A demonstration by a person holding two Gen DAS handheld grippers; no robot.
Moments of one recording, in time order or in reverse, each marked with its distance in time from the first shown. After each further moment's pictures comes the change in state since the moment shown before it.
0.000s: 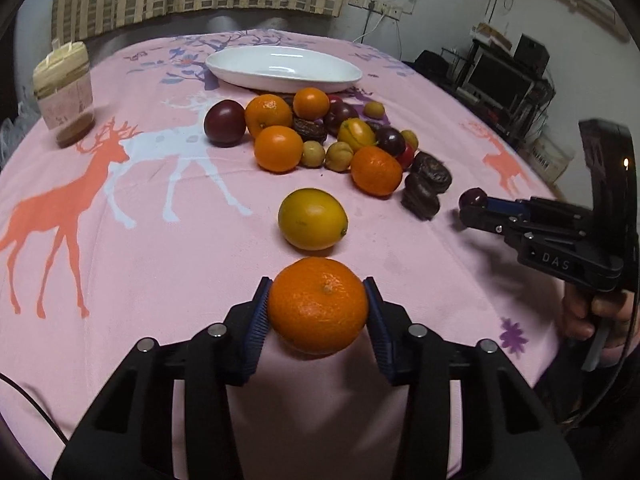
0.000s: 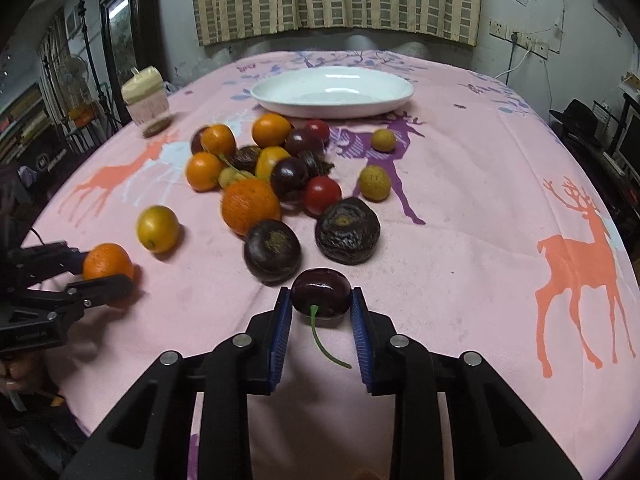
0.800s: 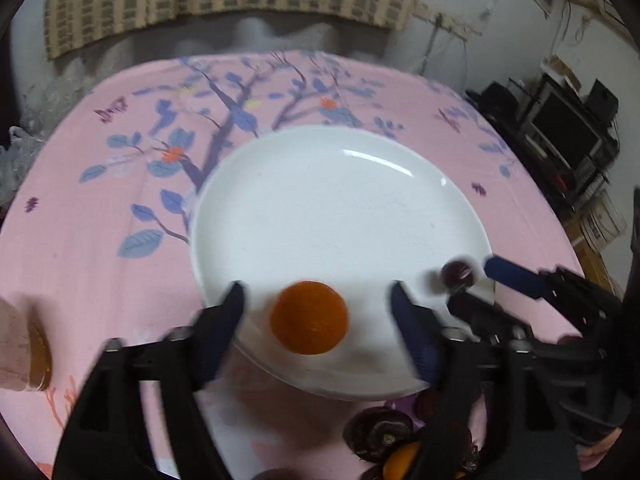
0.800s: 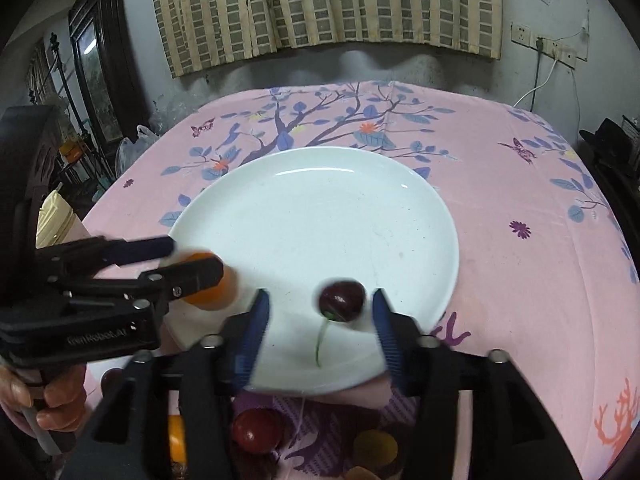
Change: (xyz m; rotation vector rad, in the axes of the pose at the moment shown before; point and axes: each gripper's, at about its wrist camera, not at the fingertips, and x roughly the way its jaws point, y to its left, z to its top) left arm 0.136 0.063 0.266 -0.089 -0.011 0.138; right arm 0.148 -0.043 0.226 0.054 -0.024 0.028
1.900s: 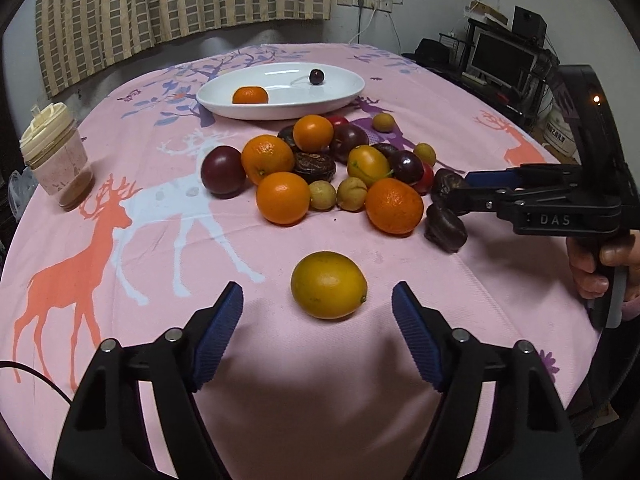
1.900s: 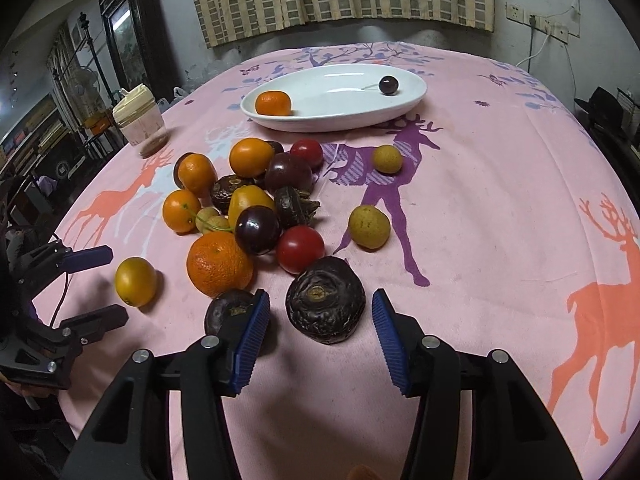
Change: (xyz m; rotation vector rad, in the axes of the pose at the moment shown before) left arm -0.126 -0.037 -0.239 0.237 0.001 -0.015; right arm -0.106 0.006 -0.183 -0.031 0.076 0.066
